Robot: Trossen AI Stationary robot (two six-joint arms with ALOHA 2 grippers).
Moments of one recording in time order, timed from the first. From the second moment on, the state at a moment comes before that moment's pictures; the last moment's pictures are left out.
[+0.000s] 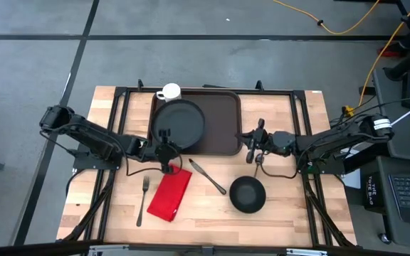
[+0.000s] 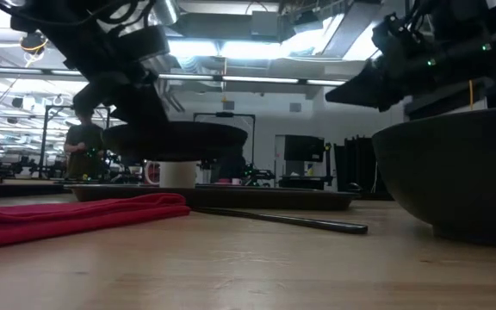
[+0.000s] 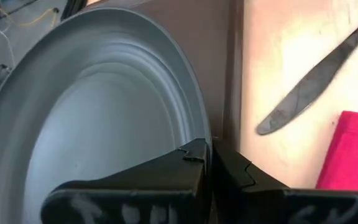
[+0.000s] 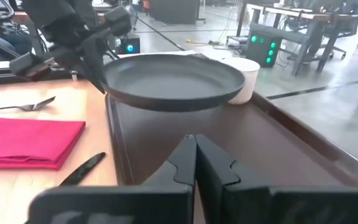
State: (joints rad) left arm -0.20 1.29 0.64 -0.20 -0.54 0.01; right arm 0.05 1.18 0.30 0.70 0.41 0.04
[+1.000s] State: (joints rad) left arm -0.12 1.39 0.59 -0.13 -0.39 0.05; right arm 0.05 1.18 0.31 0.69 0.41 0.04
